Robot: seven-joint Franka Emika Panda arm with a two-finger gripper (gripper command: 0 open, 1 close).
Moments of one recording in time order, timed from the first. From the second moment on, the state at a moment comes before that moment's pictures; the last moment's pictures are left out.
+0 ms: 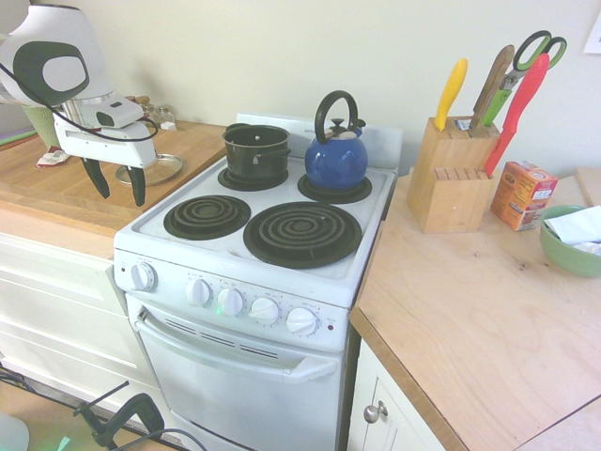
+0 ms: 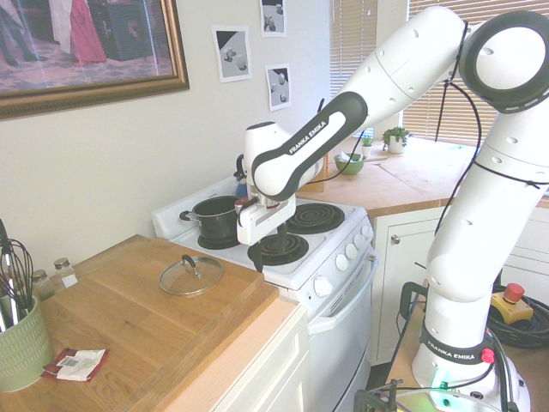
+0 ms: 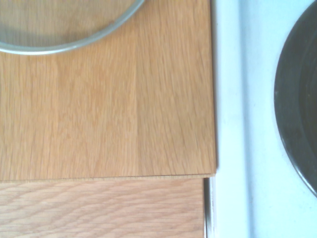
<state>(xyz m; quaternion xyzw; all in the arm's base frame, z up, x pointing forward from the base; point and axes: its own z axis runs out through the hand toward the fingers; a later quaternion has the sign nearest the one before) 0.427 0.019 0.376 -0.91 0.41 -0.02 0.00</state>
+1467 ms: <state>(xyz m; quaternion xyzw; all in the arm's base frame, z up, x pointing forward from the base) 0.629 0.121 0.369 -0.90 0.42 -0.04 0.00</state>
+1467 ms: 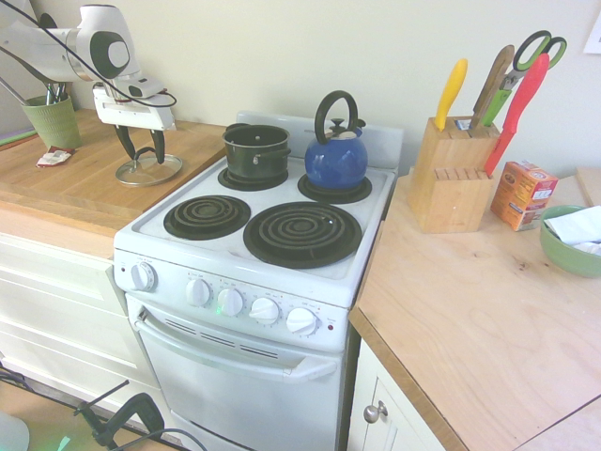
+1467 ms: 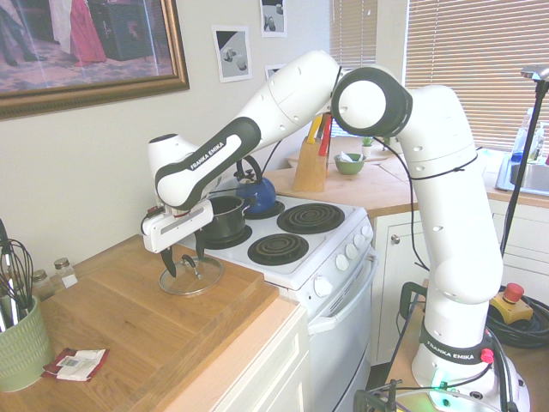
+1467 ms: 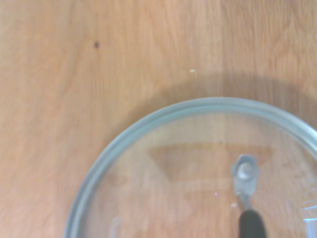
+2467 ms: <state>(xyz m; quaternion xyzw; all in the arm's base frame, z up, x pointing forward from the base) 0.631 0.114 0.374 -0.88 0.48 -0.04 -0.01</state>
